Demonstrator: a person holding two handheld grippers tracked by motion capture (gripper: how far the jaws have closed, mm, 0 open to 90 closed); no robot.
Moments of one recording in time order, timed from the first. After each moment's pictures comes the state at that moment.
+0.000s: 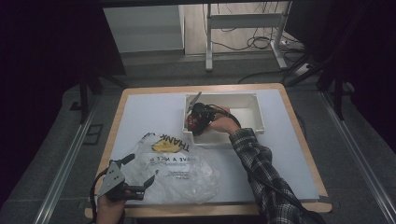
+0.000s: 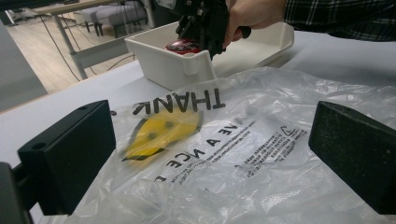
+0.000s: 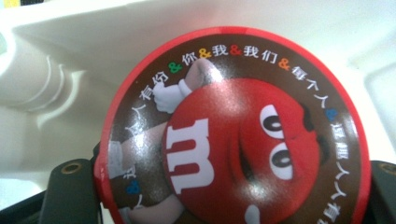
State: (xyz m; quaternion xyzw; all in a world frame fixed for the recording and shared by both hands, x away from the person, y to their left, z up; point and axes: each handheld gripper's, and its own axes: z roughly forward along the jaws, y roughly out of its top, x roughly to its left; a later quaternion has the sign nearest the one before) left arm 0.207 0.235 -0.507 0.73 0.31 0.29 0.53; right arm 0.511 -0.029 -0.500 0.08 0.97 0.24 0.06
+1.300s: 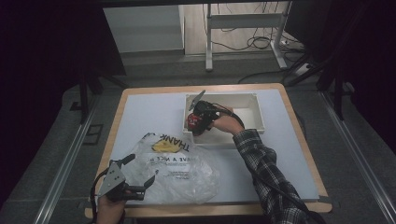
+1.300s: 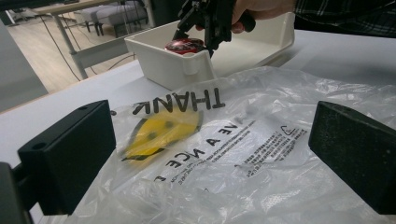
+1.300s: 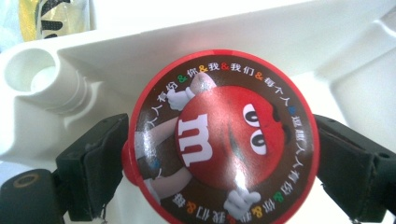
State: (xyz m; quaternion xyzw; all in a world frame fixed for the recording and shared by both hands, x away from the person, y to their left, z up) left arm 0.207 0.234 -0.507 0.73 0.31 0.29 0.53; right arm 0.504 -0.037 -0.485 0.09 0.96 0.27 0.08
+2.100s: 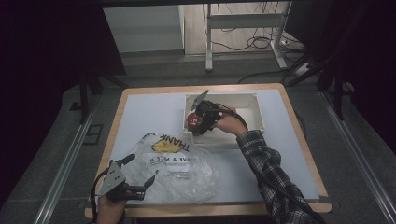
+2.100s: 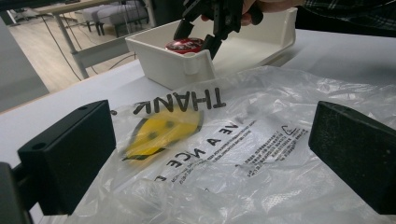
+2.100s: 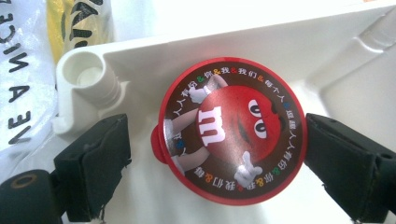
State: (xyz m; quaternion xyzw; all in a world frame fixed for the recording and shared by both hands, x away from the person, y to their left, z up) left arm 0.207 0.233 -0.508 0.73 0.31 0.30 0.53; right arm 0.493 -0.046 -0.472 0.08 0.95 0.28 0.09
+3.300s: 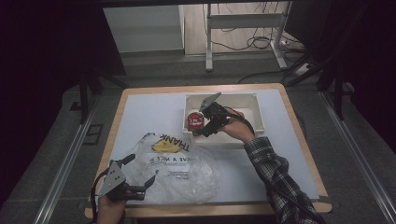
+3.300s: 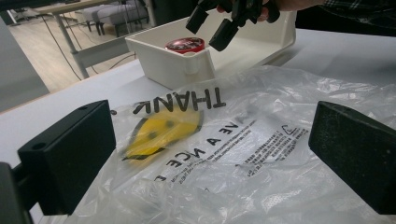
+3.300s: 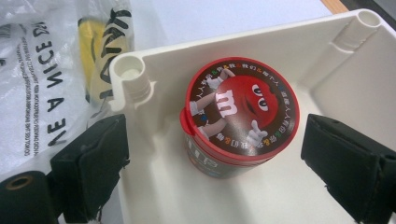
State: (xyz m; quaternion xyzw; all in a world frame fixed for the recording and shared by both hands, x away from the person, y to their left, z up) left arm 0.207 0.232 -0.508 0.73 0.31 0.30 0.53; right arm 0.471 -0.073 -0.463 0.11 0.93 0.35 0.10
